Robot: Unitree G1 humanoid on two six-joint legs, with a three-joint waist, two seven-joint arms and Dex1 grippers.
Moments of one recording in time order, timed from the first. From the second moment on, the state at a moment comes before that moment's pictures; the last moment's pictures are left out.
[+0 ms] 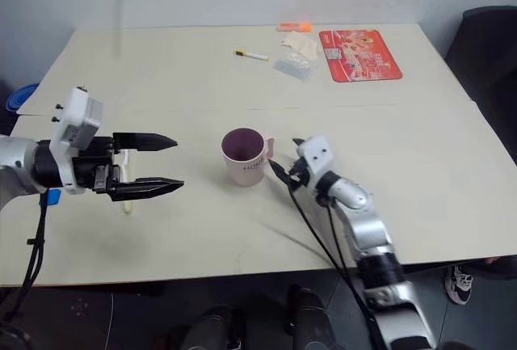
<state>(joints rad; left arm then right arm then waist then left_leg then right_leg) -0.38 1.05 0.31 -0.39 -0.85 0.88 -0.90 -0.41 -0.41 0.07 -0.01 0.23 0.27 0.64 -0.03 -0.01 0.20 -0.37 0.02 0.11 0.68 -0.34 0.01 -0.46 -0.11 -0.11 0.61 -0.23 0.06</state>
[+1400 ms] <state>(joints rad) -0.77 0.55 0.39 0.16 -0.32 1.44 -0.04 -0.70 -0.80 -0.11 -0.43 0.91 0.92 0.83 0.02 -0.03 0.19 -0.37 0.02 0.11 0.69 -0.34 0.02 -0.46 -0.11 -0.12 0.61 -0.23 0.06</state>
